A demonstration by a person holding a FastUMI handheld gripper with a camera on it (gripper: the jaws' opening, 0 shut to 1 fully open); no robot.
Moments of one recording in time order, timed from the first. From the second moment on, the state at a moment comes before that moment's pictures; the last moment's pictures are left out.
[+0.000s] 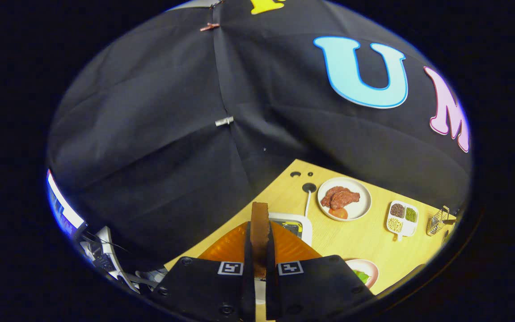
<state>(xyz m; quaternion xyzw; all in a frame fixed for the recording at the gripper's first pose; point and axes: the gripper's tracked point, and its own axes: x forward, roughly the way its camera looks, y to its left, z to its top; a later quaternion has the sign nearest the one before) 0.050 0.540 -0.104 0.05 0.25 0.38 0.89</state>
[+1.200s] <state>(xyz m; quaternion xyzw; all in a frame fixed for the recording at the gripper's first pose) 0.080 0.355 -0.319 0.28 0.35 0.12 0.89</state>
